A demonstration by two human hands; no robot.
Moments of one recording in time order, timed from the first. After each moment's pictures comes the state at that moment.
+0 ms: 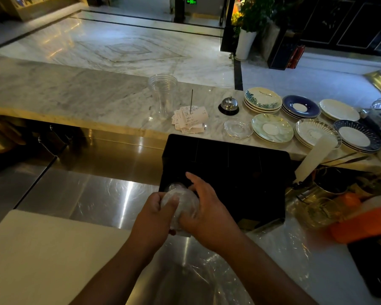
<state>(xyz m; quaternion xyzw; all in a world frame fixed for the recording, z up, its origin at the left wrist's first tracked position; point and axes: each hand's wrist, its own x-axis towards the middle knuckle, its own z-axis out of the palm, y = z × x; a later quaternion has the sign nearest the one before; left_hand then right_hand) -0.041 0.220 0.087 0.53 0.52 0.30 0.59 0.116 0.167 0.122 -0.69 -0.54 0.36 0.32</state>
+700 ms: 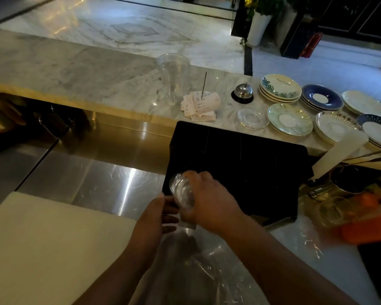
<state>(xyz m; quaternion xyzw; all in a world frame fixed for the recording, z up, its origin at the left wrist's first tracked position) -0.058 0.216 0.031 0.41 0.52 0.29 0.69 0.117 0.213 0.078 -0.72 -0.66 0.18 0.11</state>
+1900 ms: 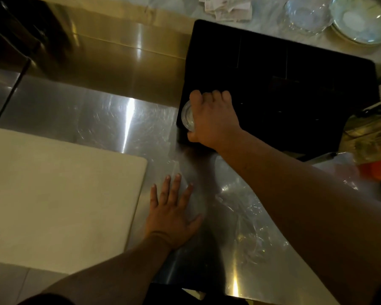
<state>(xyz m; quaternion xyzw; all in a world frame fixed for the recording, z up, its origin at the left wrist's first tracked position) -0.106 0.132 -0.123 0.85 0.47 -0.10 0.19 0.092 0.287 -0.002 -0.71 -0.70 -0.04 -0.08</state>
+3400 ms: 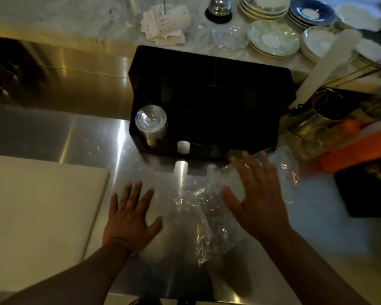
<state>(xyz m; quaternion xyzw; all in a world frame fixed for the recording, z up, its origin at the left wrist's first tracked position) -0.105 0.122 -0.141 0.86 0.49 -0.04 0.12 0.202 0.020 0.007 -0.81 -0.57 0.05 0.16</state>
